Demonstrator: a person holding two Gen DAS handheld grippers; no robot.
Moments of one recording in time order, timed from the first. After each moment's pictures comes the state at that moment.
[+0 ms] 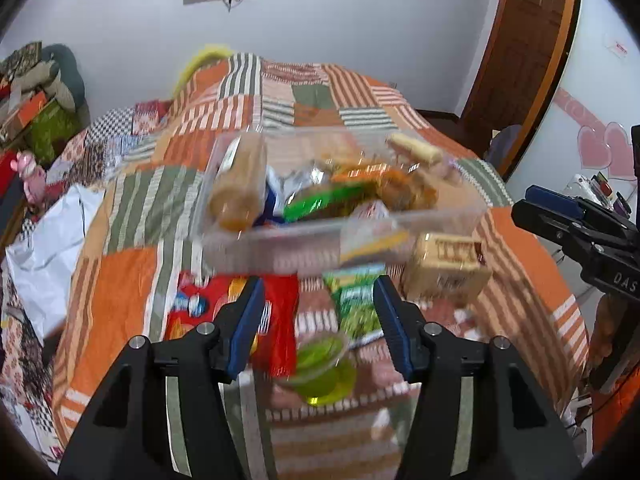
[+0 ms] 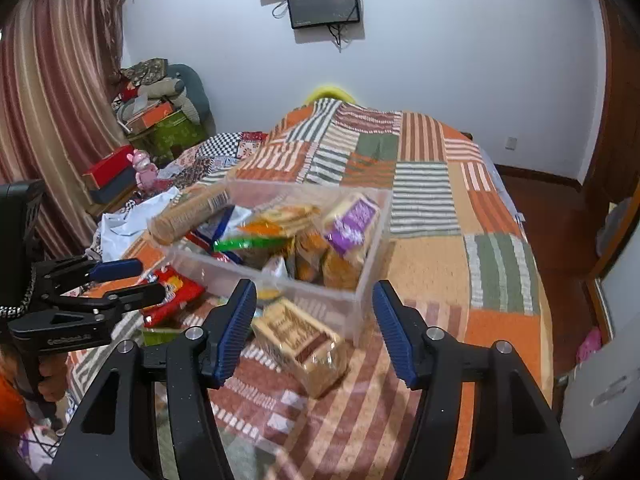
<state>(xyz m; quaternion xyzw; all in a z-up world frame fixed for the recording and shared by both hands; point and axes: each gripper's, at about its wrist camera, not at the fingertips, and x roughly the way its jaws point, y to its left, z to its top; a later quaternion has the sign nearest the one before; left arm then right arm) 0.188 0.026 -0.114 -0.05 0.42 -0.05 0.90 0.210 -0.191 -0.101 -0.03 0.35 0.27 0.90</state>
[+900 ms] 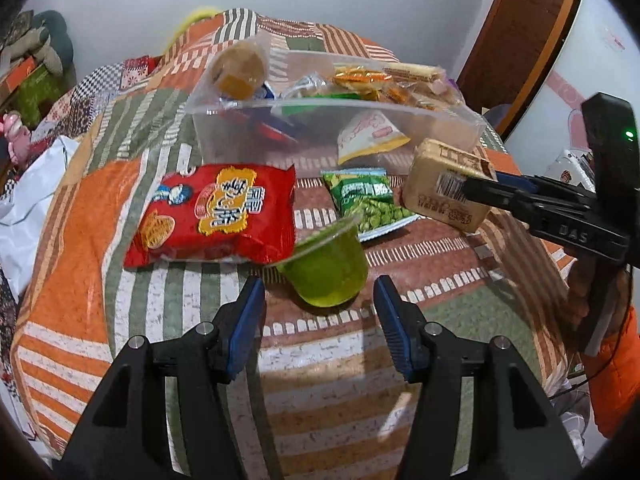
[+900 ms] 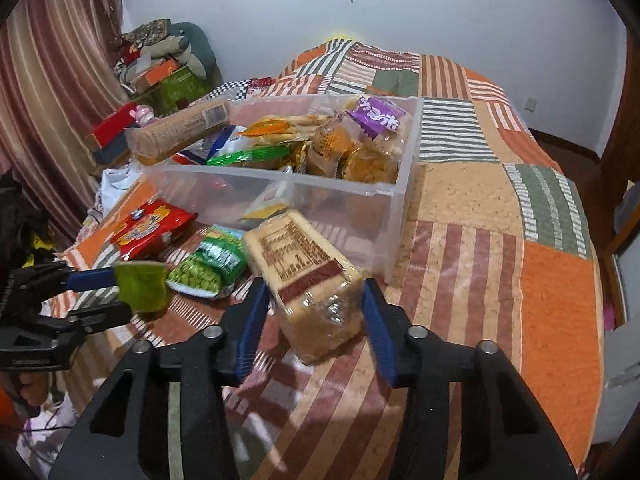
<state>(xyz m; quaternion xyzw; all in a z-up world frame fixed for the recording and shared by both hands) 0.147 0.031 -0.166 -0.07 0.47 -0.08 0.88 0.205 -0.179 -0.152 -0.04 0.41 0.29 0.86</state>
